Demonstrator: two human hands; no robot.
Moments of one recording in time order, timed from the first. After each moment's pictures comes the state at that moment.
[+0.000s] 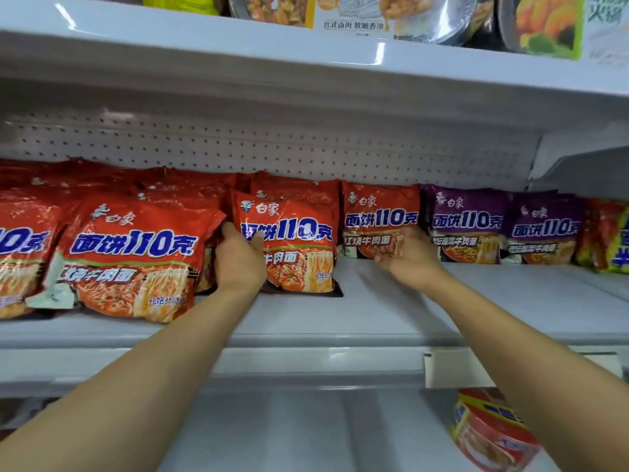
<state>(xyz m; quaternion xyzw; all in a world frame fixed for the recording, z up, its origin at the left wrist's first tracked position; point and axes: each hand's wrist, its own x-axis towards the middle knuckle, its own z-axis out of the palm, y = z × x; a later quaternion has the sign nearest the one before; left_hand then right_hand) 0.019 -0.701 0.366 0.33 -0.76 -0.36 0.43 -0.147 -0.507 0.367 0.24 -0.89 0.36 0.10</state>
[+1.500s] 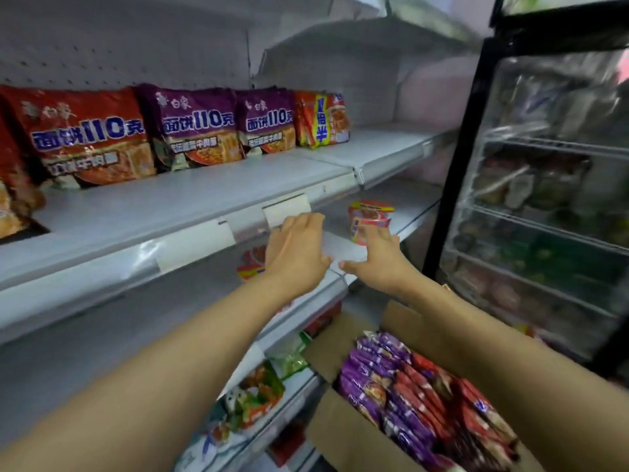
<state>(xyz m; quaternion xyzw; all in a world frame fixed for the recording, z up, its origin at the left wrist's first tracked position) -0.003 -0.352 0.296 -0.21 -0.96 -0.14 0.15 0.003 -0.197 0.272 -0.03 -0.96 0.27 0.10</state>
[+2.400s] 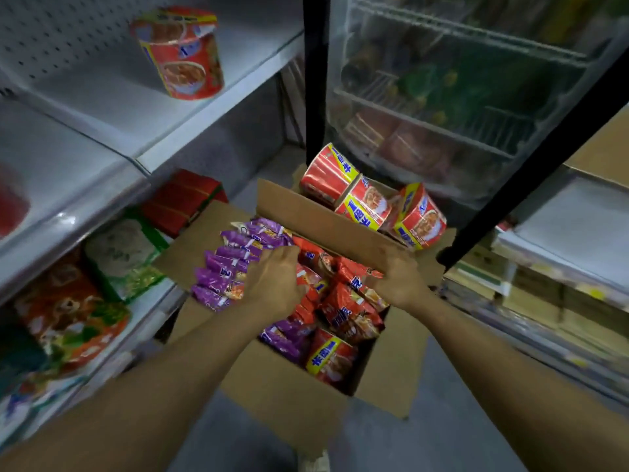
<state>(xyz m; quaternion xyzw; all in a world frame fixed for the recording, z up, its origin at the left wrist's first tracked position) 0.009 -0.049 0.027 -0.26 -0.95 -0.08 -0.16 0.071 0.167 -0.056 -0.27 -0.91 0.29 -0.11</state>
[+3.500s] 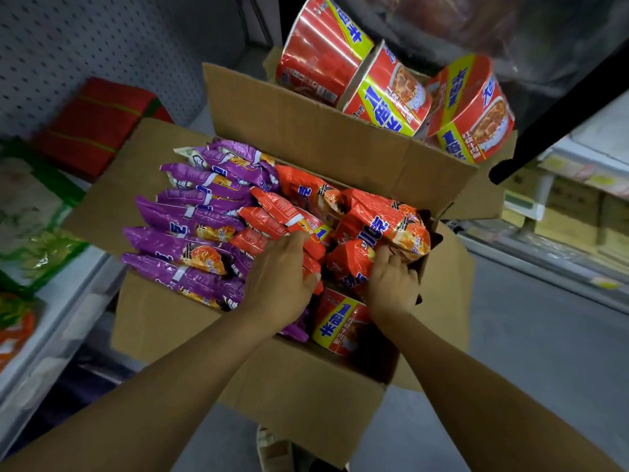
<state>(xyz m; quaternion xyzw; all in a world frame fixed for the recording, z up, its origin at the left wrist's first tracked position) -0.011 -0.047 -0.146 -0.28 -0.91 -0.23 -0.22 0.077 0.098 -0.232 -0.36 -0.92 0.07 -0.12</state>
